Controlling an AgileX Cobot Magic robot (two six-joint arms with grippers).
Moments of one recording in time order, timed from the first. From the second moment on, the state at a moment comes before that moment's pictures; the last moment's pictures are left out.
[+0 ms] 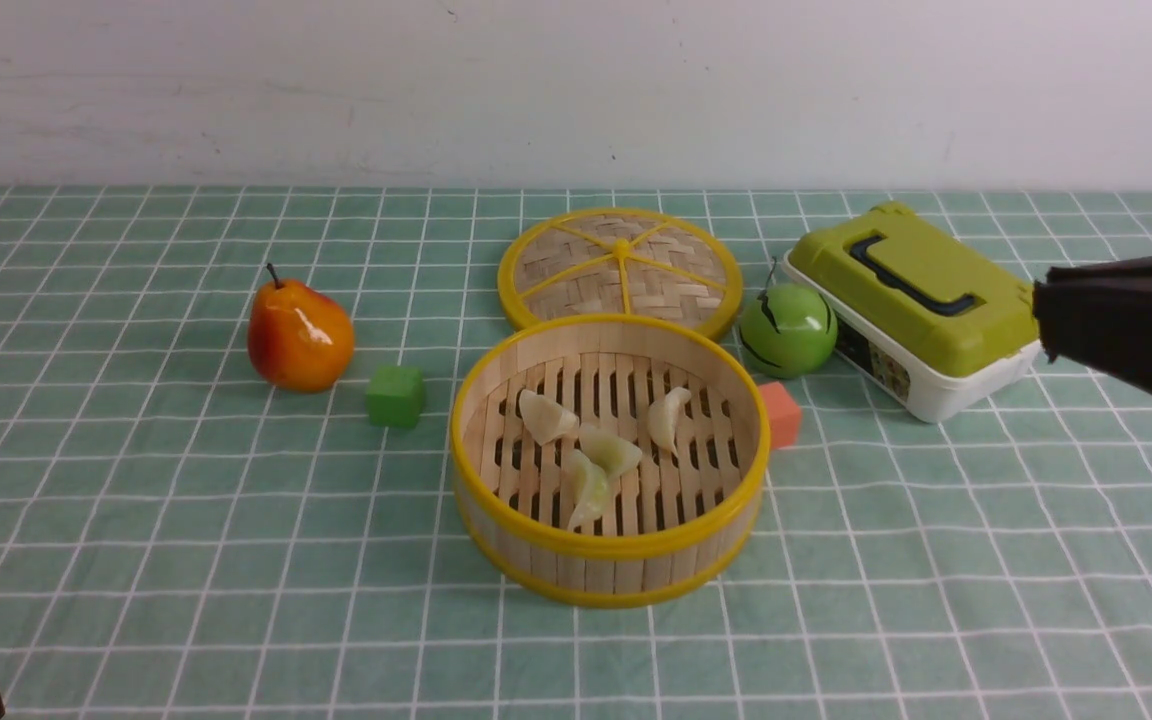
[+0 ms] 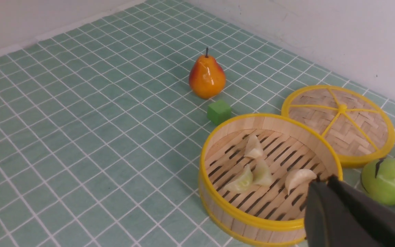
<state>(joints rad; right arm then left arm) 0.56 0.79 -0.96 0.29 0.58 -0.30 -0.52 0.18 -0.44 0.04 0.59 -0.31</state>
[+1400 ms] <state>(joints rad) -0.04 -0.01 0.02 -0.01 0.38 0.17 -0.52 0.18 -0.44 0.04 0.59 -0.31</state>
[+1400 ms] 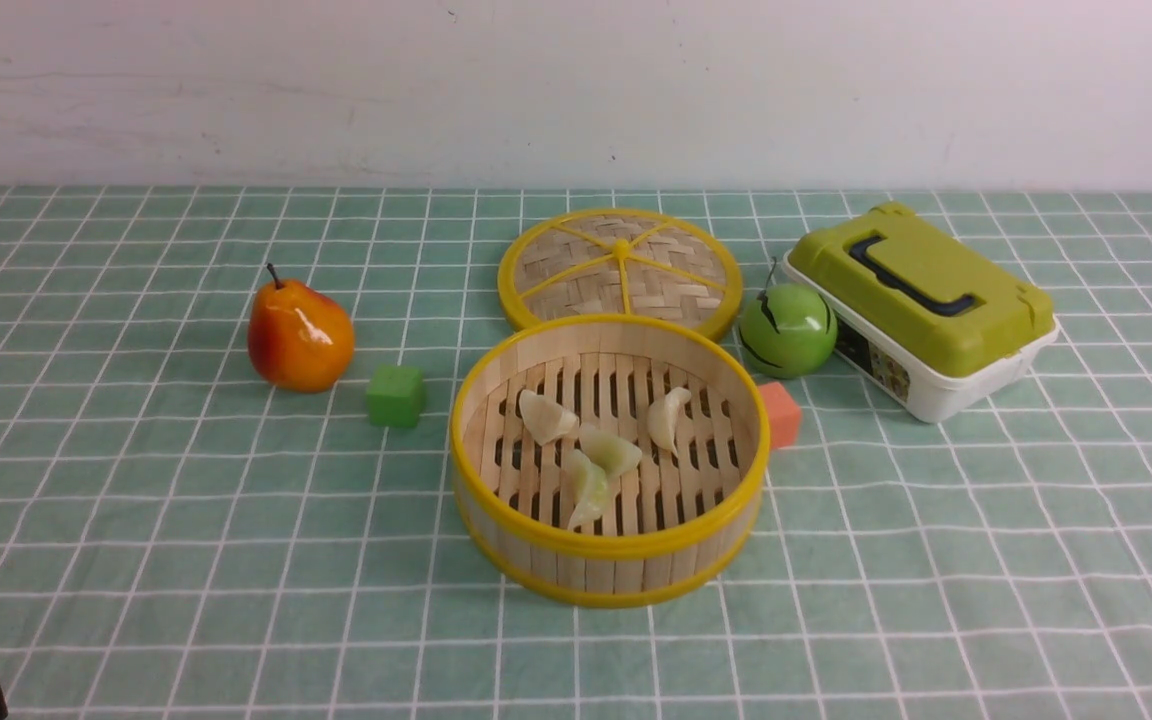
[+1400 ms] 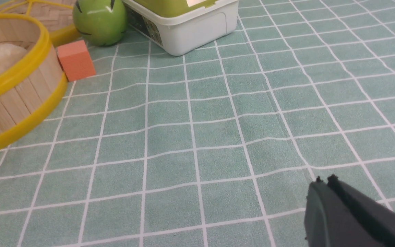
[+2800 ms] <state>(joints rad) -0.04 -0.01 0.02 -0.01 0.38 0.17 -0.19 0.10 -0.27 0.05 0.28 -0.32</state>
